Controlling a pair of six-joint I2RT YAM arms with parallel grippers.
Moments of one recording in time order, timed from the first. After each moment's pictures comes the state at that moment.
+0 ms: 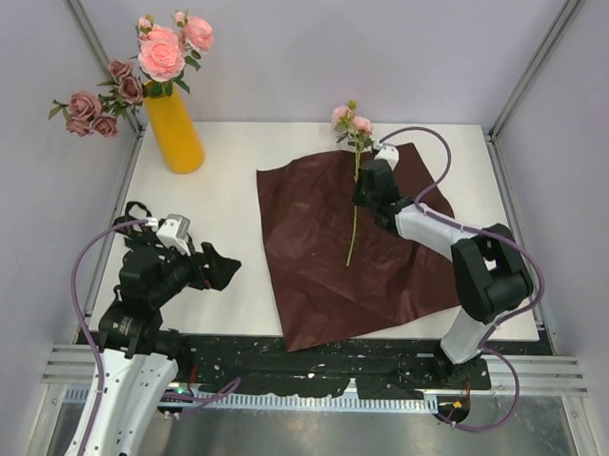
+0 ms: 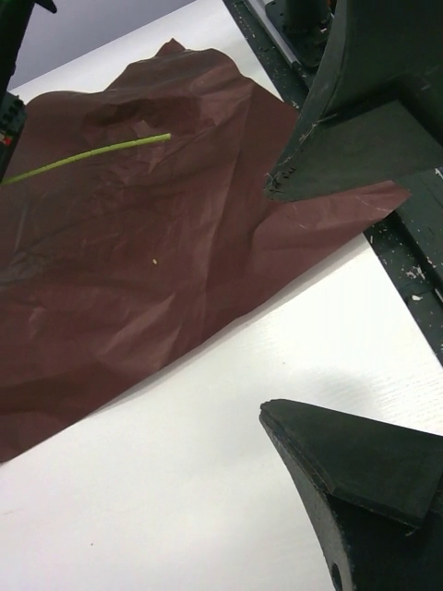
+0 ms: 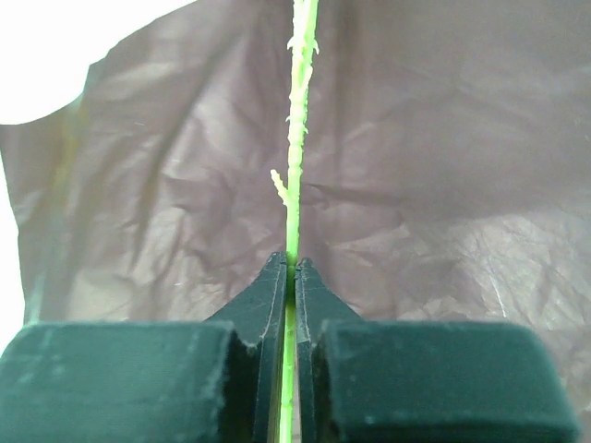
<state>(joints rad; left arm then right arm) -0.16 0.38 0.56 -0.55 0.39 -0.34 0.47 1.76 1.10 0.08 0.31 0.49</state>
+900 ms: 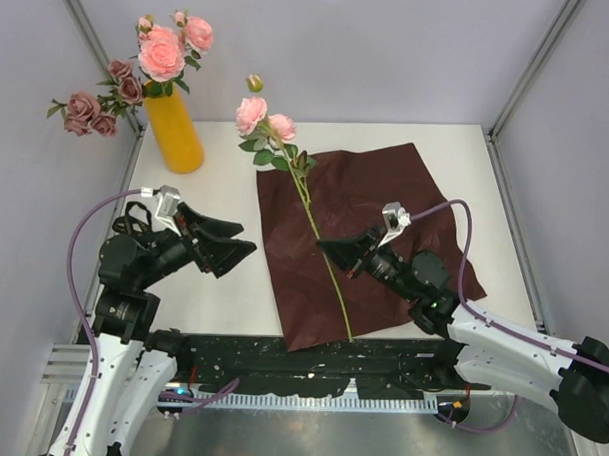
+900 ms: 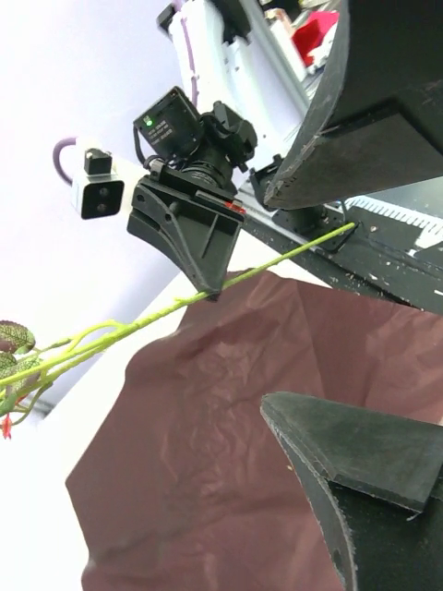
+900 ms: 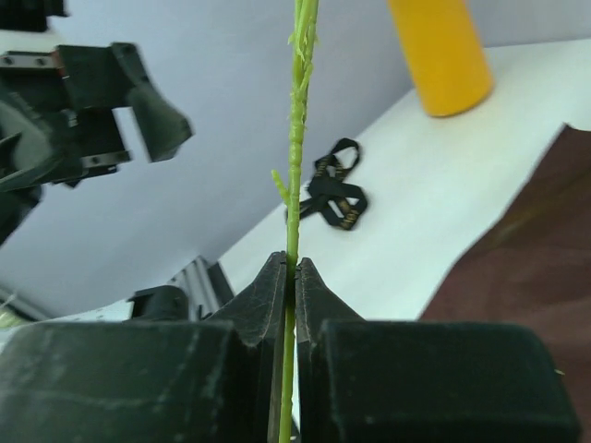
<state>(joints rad) -0.18 0.51 0.69 -0.08 0.77 -0.65 0.82 0.91 0.41 0.69 -0.11 0.59</state>
